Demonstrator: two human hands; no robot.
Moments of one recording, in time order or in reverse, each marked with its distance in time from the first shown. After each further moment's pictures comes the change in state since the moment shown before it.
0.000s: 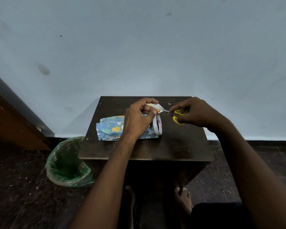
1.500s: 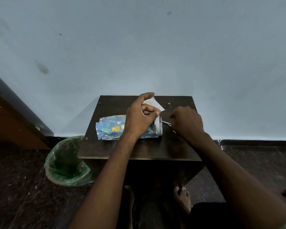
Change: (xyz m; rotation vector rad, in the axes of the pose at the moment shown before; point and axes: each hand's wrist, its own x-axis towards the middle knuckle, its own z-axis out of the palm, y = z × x) left_hand 0.002 0.000 0.006 -0.107 -0.040 -0.031; right_hand 0.009 0.002 0.061 -0.497 0.241 0.118
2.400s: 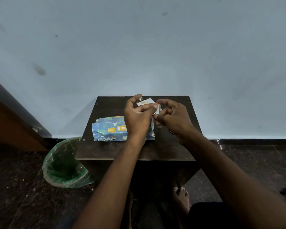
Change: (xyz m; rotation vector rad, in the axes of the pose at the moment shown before) left_hand -0.002 0.011 0.030 -0.498 0.326 -0.257; right_hand -0.006 -0.021 -0.001 1.196 -0.088 0.107
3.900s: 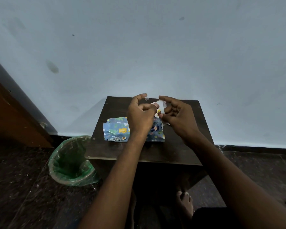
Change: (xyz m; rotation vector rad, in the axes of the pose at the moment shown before) left_hand 0.010 0.024 -0.027 0.281 0.054 0.074; right_hand 0.013 0.004 0.017 -0.196 -0.010 -0.277
